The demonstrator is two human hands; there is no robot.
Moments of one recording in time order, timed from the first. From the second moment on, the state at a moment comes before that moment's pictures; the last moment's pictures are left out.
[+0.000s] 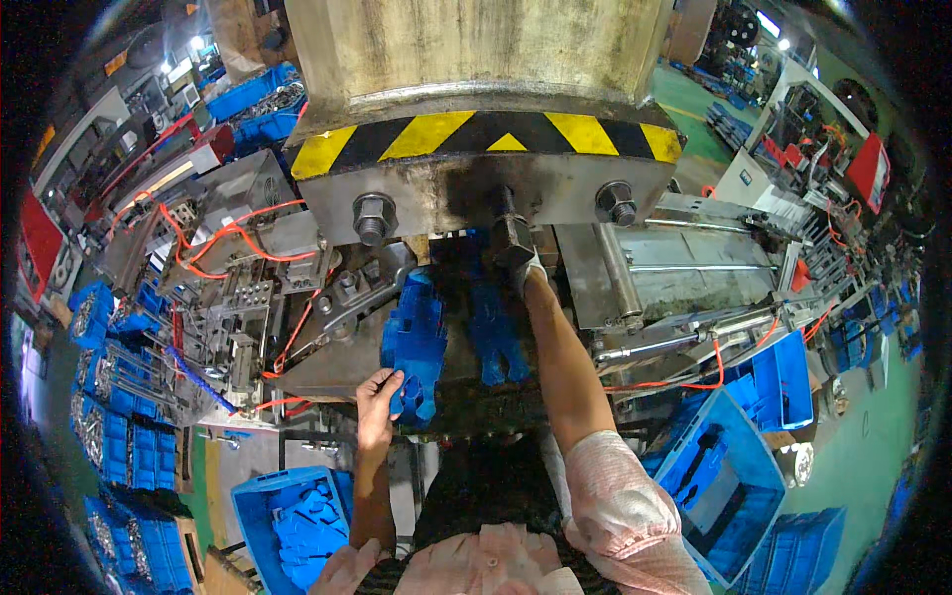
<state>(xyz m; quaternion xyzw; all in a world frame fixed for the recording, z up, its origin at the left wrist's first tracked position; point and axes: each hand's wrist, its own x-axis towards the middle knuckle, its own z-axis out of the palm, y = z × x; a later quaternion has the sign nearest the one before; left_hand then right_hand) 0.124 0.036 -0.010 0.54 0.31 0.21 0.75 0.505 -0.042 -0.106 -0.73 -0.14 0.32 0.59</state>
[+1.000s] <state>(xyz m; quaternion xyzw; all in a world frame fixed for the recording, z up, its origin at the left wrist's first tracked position) 0.160 -0.008 -0.008 0.48 0.31 0.28 0.77 0.317 -0.191 -0.115 -0.74 -0.45 0.05 0.50</state>
